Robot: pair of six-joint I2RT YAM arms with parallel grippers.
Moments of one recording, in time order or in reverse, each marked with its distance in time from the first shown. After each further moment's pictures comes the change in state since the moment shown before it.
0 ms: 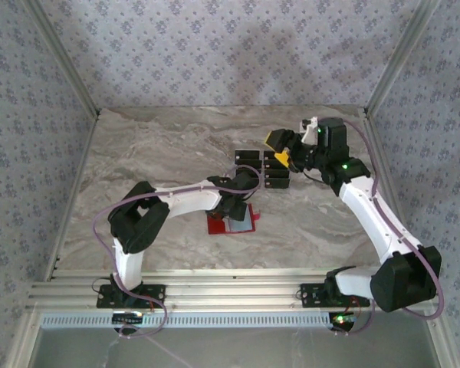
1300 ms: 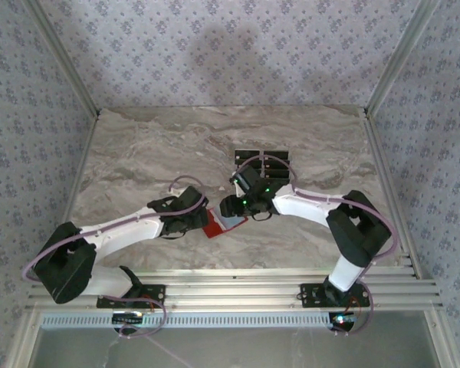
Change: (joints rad) left arm 0.114 -0.597 -0.580 0.168 -0.018 -0.285; right arm 0.520 0.427 -0.105 0.023 0.374 -0.371
